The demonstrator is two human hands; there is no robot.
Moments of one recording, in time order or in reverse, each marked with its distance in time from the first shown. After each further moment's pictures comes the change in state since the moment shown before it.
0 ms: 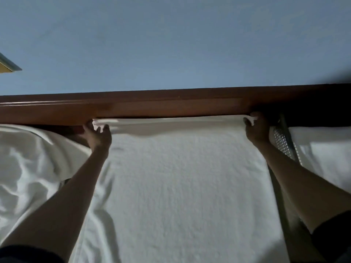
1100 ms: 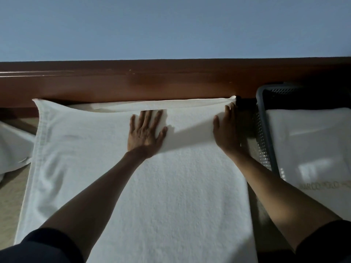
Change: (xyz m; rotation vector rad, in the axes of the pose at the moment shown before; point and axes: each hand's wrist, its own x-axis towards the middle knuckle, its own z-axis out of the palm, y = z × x) left_hand -0.179 -0.009 0.167 0.939 -0.594 0.818; right_hand -0.034 0.062 0.022 -0.387 -0.060 -0.234
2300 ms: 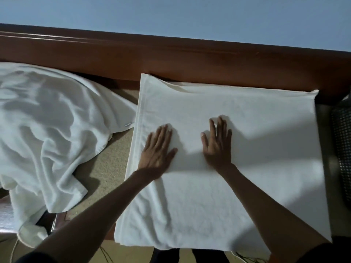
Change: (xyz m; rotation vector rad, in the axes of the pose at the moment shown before) left_hand -0.209 -0.228 -0.021 -0.156 0.002 0.034; right_hand -0.194 -0.258 0.109 -0.060 -0.111 -0.220
